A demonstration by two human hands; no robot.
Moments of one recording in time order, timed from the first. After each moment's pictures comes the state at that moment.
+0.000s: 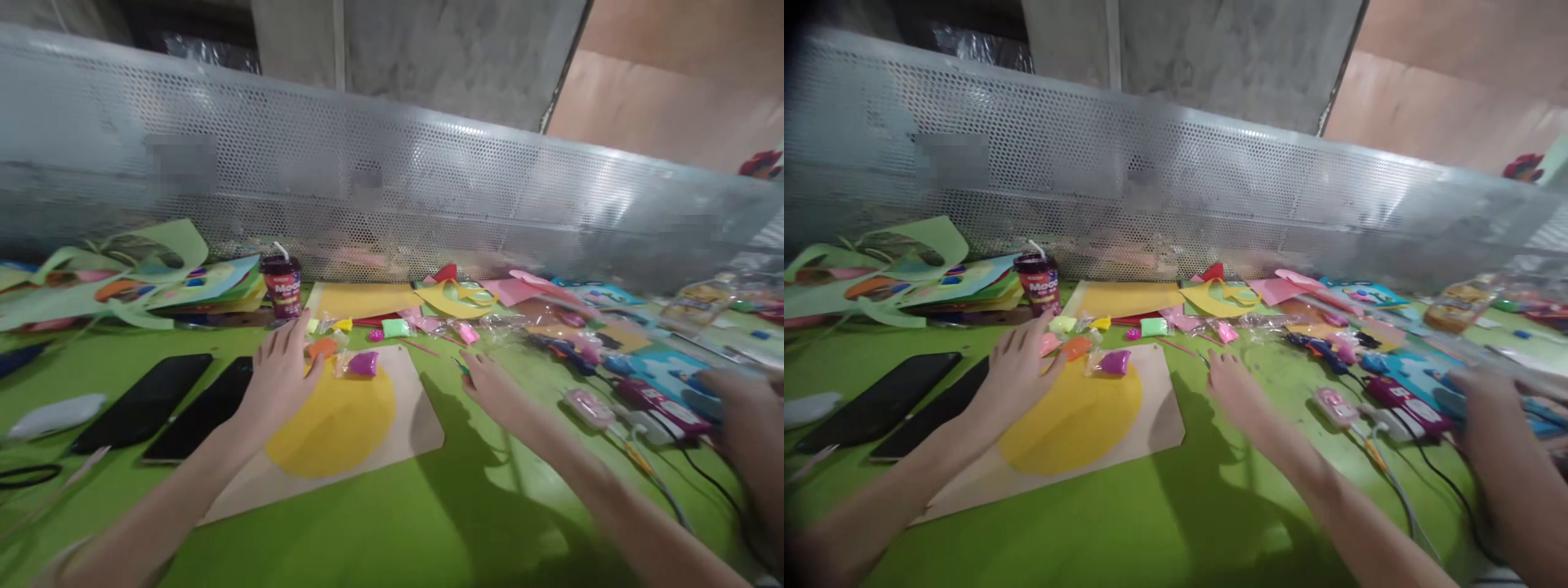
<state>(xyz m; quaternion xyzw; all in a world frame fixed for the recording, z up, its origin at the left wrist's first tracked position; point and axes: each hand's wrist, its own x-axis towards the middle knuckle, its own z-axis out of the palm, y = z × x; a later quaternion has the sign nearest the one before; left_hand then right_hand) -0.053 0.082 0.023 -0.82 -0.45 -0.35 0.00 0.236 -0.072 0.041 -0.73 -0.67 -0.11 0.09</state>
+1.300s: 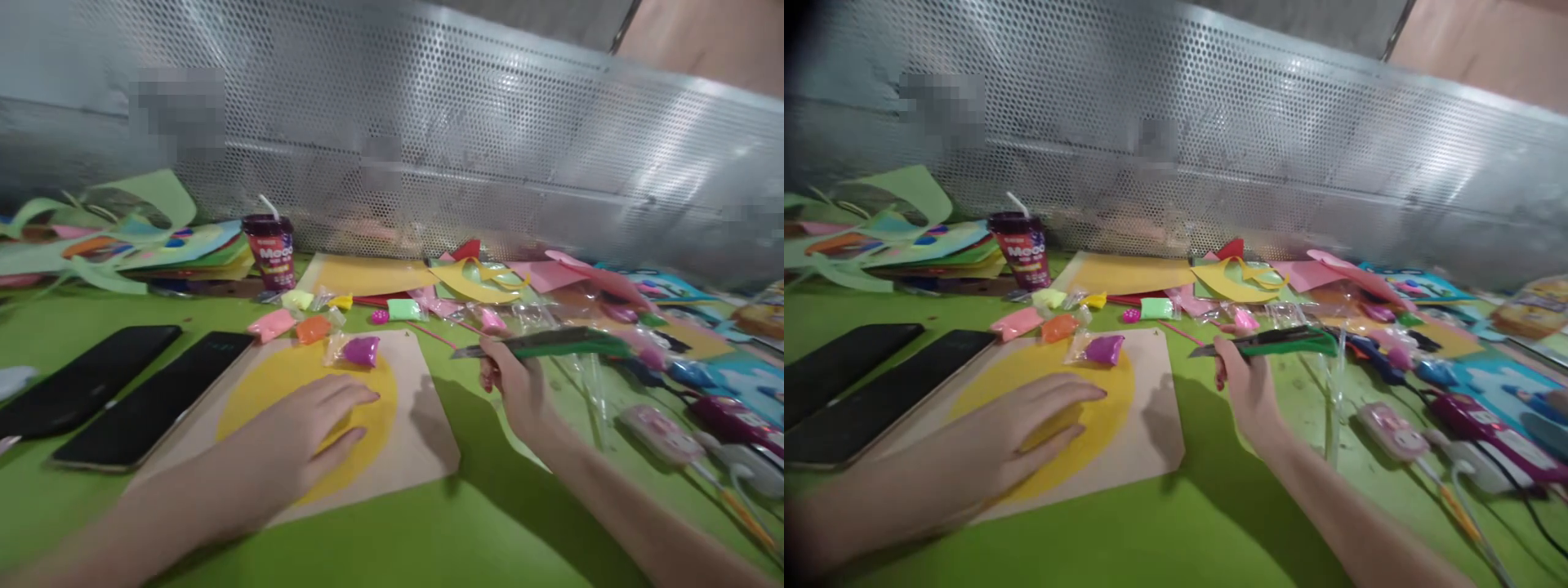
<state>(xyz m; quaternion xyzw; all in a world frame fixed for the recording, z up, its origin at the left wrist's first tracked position) -0.042 0.029 0.025 -0.94 -0.24 -0.14 -0.19 0.217 -0.043 0.023 -0.60 -0.39 0.22 0.66</state>
